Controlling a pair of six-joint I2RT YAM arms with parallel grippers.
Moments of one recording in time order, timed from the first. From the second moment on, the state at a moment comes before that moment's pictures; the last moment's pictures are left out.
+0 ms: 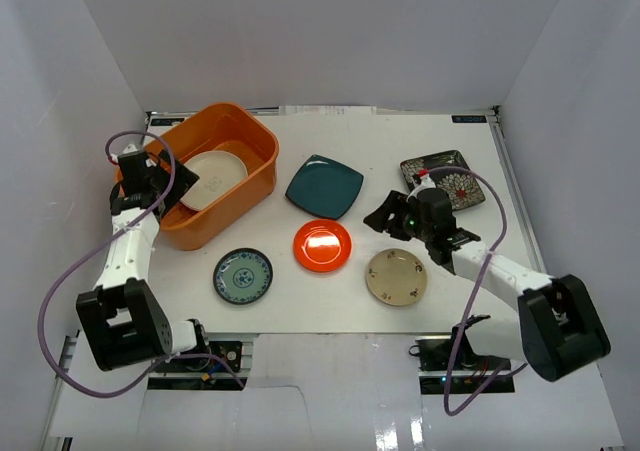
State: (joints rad) left arm 0.24 1.34 0.98 -0.34 0.10 -0.60; right arm 0.42 1.17 0.54 0.11 -0.23 0.66
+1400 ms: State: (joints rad) left arm -0.38 1.07 0.87 -0.20 0.44 -0.46; right arm 0.39 1.81 0.62 0.81 -0.23 1.27
